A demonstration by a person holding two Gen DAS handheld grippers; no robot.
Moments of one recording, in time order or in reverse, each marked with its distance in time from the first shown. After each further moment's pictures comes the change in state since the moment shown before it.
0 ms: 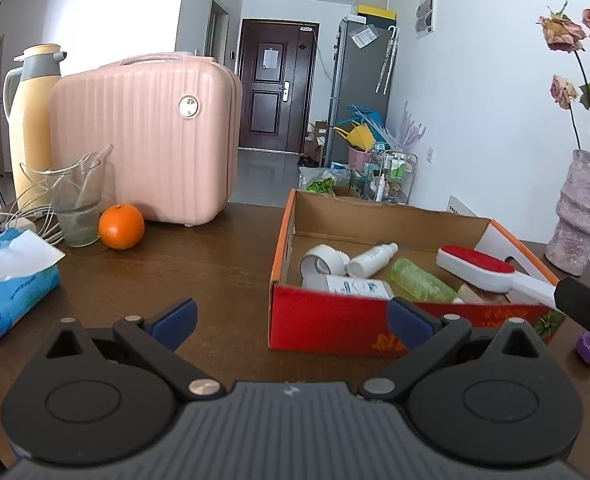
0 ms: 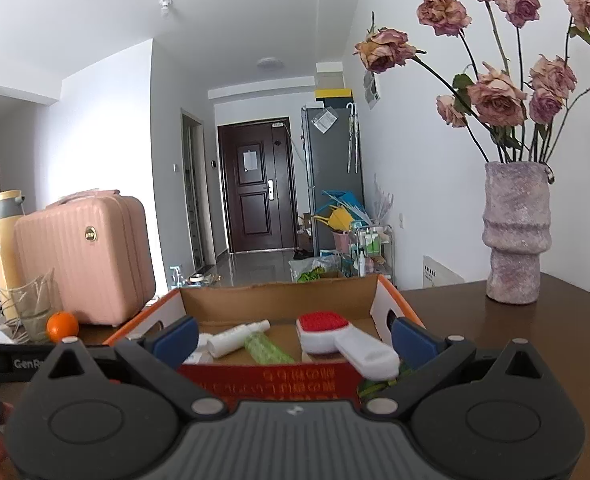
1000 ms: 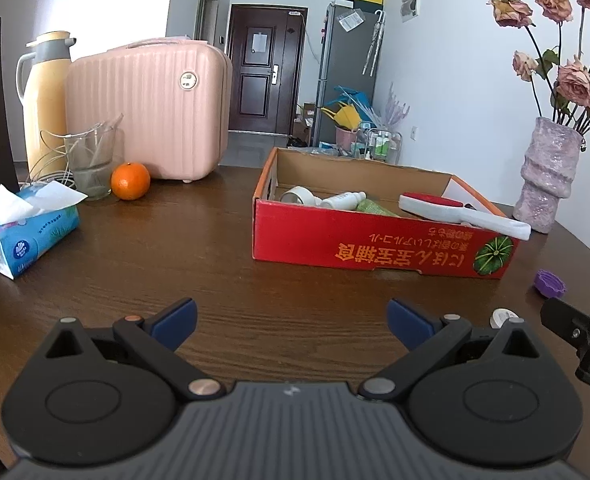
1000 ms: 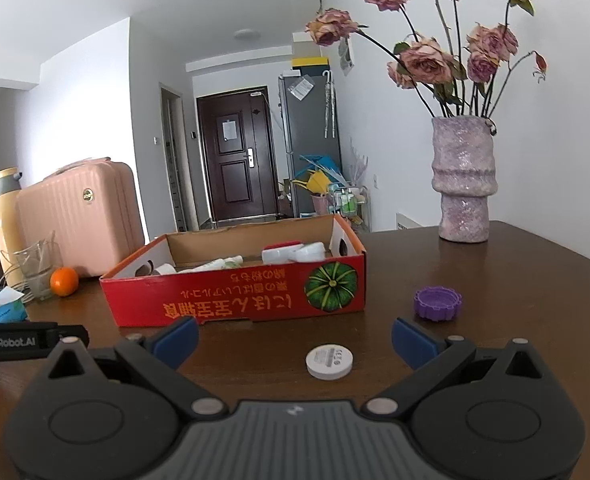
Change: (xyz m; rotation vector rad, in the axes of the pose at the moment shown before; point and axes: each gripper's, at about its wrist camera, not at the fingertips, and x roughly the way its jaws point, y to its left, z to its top) left arm -0.072 -0.013 -0.052 0.015 0.053 -0.029; right arm -0.078 -0.029 -0.040 0.043 0.105 -0.053
